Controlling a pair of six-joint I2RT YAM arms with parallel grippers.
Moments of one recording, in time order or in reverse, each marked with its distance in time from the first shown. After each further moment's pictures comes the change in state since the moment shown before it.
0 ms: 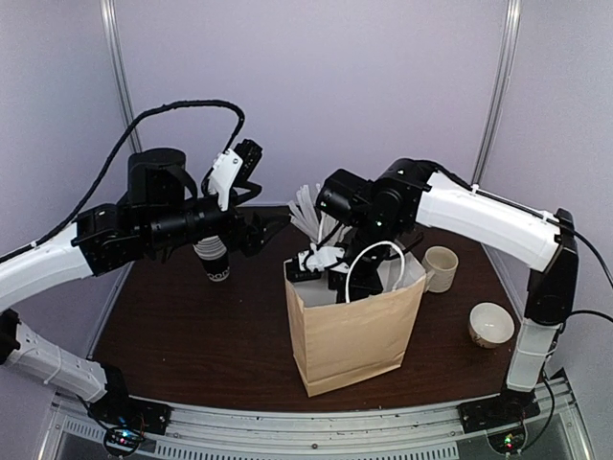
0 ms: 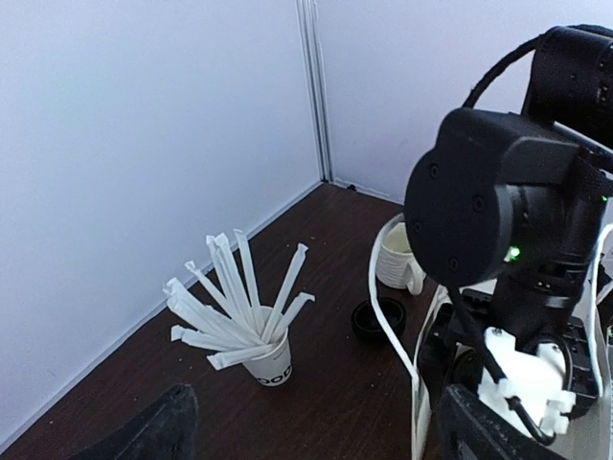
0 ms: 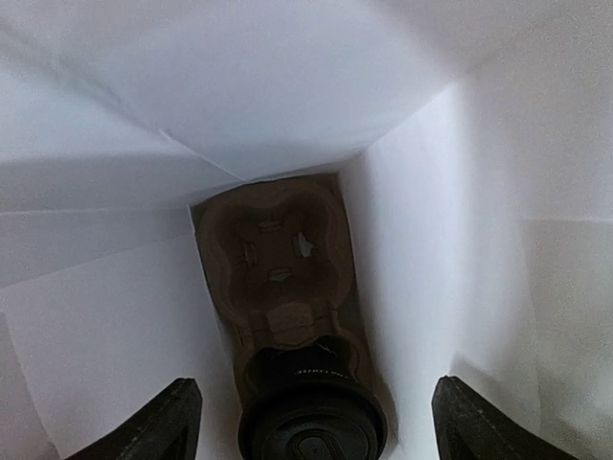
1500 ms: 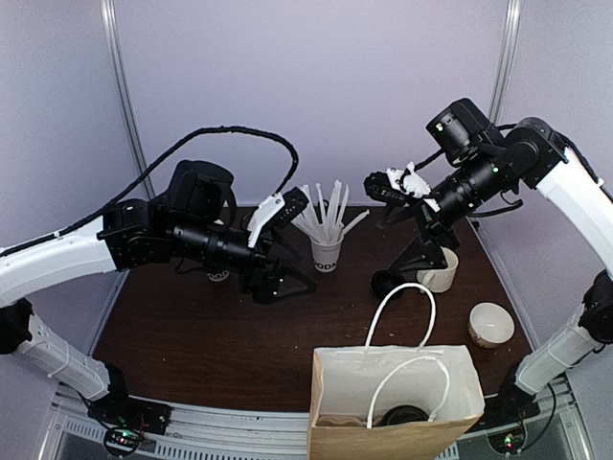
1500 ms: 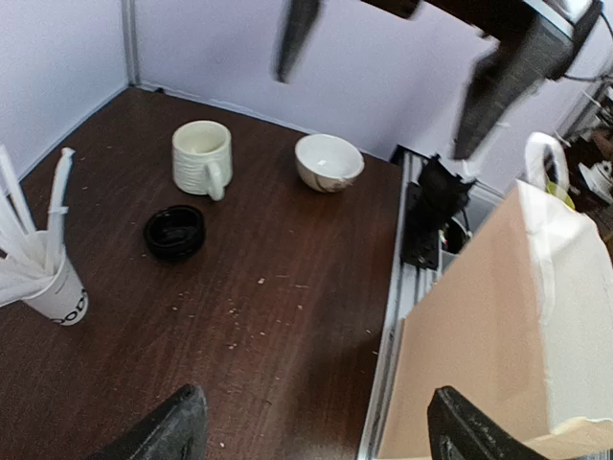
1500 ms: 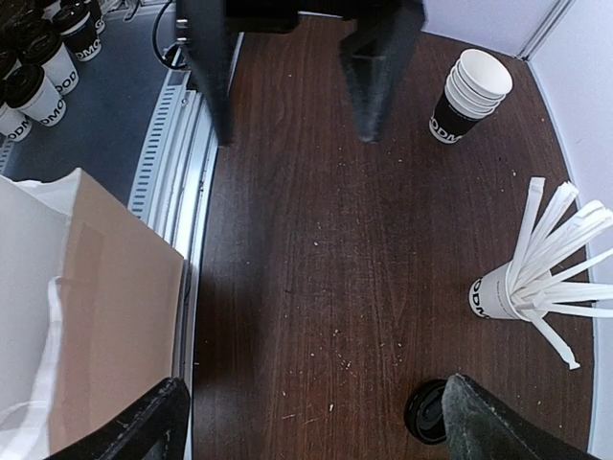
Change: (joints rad) left arm -0.035 0.148 0.095 -0.228 0.455 -0.153; right arm -0.185 -0.391 -0.024 -0.007 -0.194 -0.054
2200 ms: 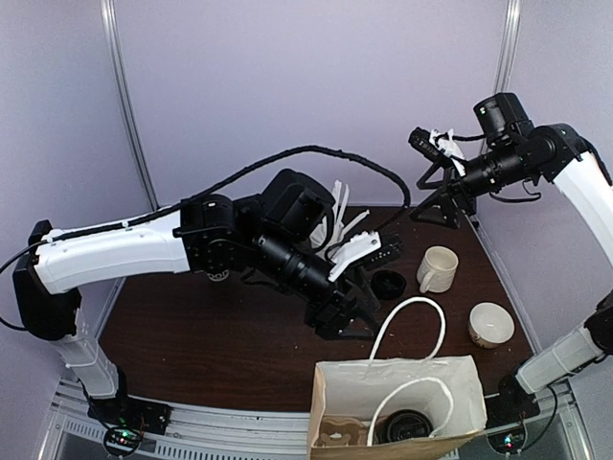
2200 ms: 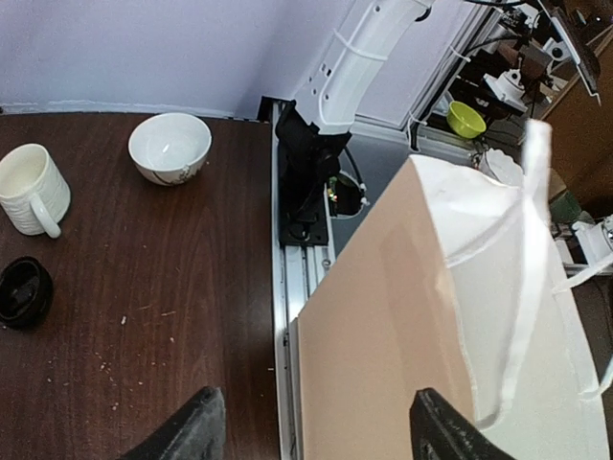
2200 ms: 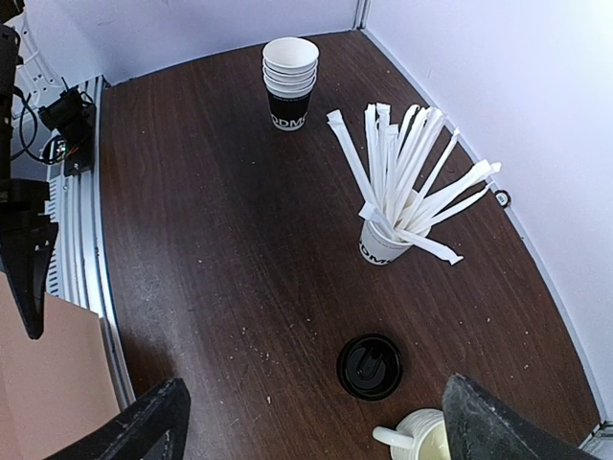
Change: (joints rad) left arm -0.229 0.365 0.388 -0.163 0.142 0.074; right arm -0.346 -0.079 -0.082 0.161 -0.037 0.130
